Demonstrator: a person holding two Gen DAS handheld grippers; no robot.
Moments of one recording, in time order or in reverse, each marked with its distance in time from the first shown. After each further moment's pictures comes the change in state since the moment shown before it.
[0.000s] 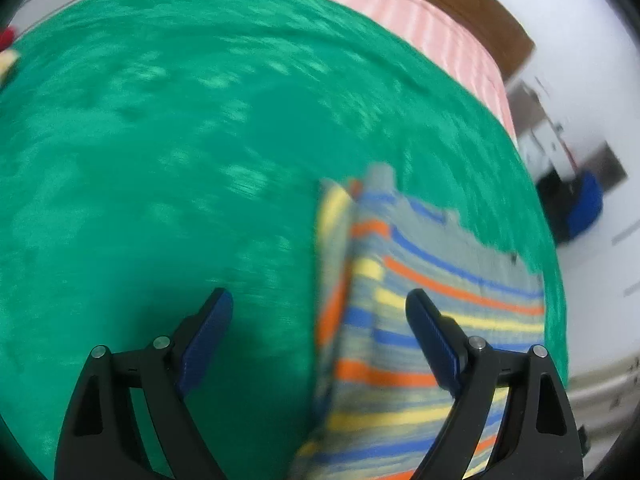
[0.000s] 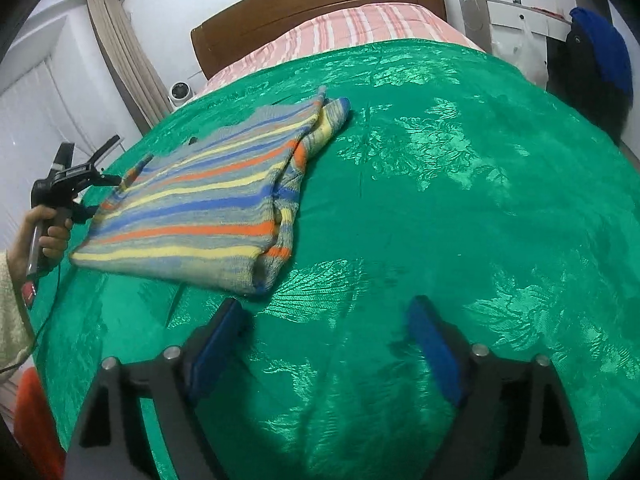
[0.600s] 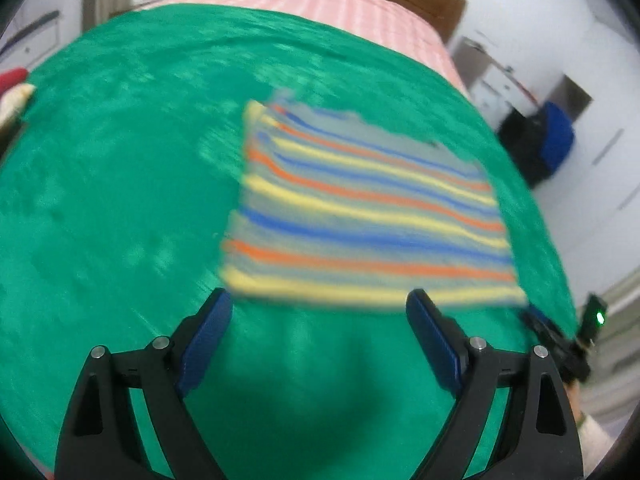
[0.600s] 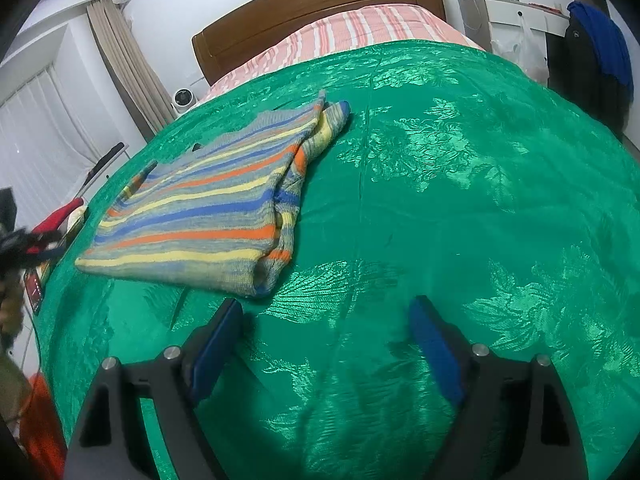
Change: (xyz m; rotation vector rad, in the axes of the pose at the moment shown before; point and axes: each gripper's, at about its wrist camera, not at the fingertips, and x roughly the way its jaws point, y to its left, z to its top) left arm -0.091 -0.054 -0.146 0.248 -0.001 -0.038; right arm -0.003 -0.004 -0.002 0.015 -0.013 0.025
